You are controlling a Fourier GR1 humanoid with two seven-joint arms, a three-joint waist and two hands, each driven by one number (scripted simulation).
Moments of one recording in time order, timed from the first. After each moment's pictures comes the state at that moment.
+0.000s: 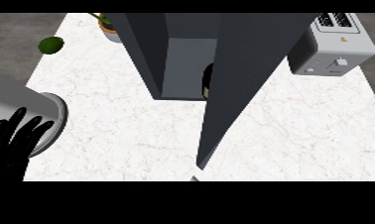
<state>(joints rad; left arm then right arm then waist) 0.21 1.02 -0.51 -1.84 1.20 0.03 -0.84 -0.17 -0.02 0.77 -2.38 -0.06 0.05 0.73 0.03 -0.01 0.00</state>
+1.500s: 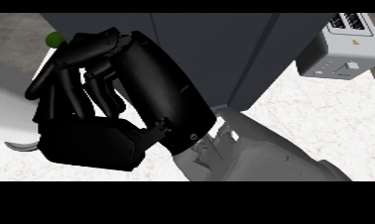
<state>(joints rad) 0.45 1.17 -0.23 -1.64 1.25 -0.37 -0.84 -1.00 -0.01 0.53 -1.67 -0.19 -0.41 0.53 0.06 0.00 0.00</state>
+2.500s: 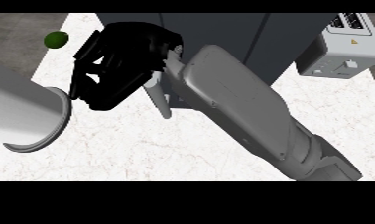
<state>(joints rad) 0.50 1.13 -0.10 -1.60 1.24 -0.46 -0.73 -1.20 0.00 0.44 -1.08 -0.70 0.35 0.55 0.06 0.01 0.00</state>
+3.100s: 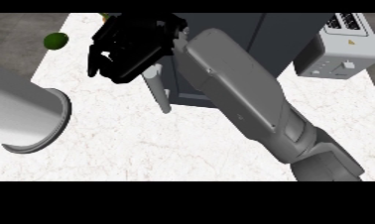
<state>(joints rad) 0.50 1.07 -0.01 -1.57 1.22 -0.51 -0.66 -1.28 0.00 0.40 -0.80 -0.81 0.54 0.40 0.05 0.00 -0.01</state>
